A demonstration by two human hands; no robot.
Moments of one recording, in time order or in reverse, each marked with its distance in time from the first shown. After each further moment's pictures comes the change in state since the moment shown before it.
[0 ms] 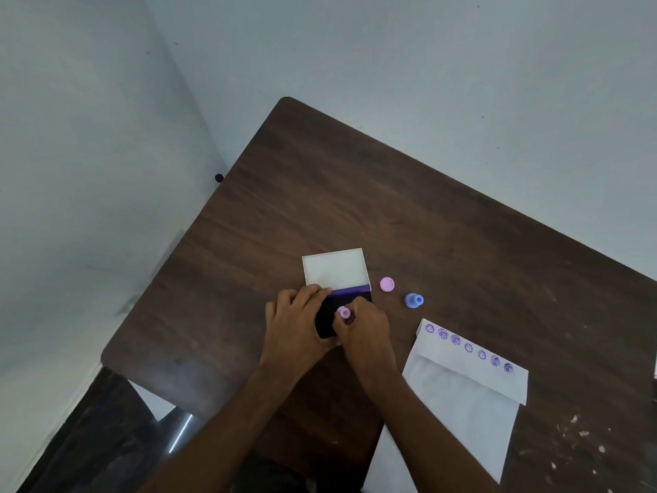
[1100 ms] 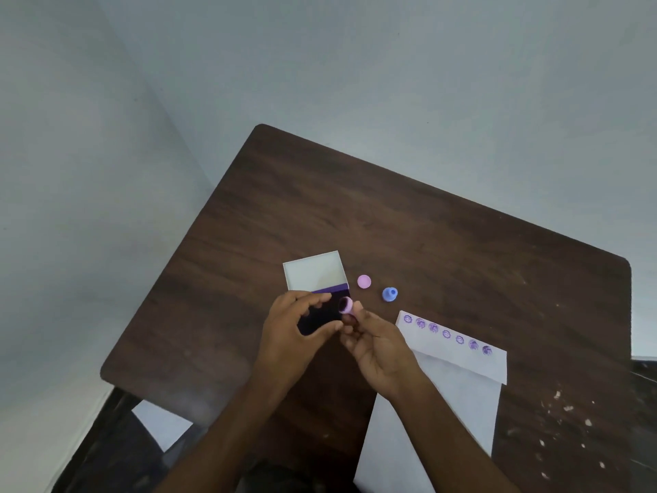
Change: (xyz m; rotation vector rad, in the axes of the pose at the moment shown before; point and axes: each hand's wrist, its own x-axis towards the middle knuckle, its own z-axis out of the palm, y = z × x) left_hand -0.029 0.055 -0.065 -0.583 0.124 -0.009; right_hand -0.049 0.049 -0.034 1.534 -0.293 0.027
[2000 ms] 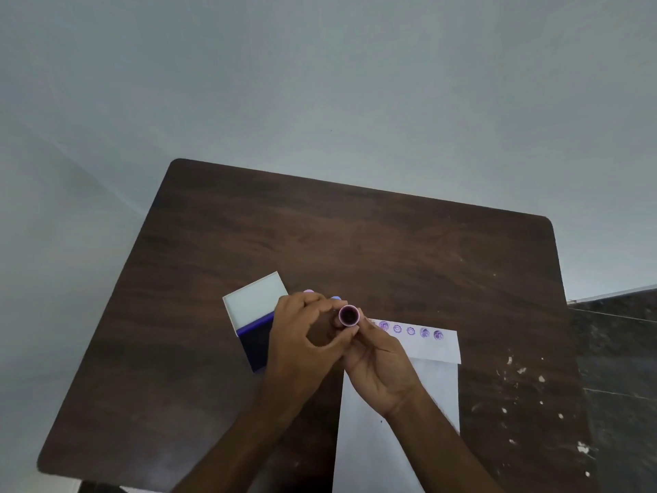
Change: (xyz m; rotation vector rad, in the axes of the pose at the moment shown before) left_hand 0.011 0.086 0.061 0.108 -0.075 0.130; right_hand -0.043 -0.041 -0.037 0.472 -0.156 -0.148
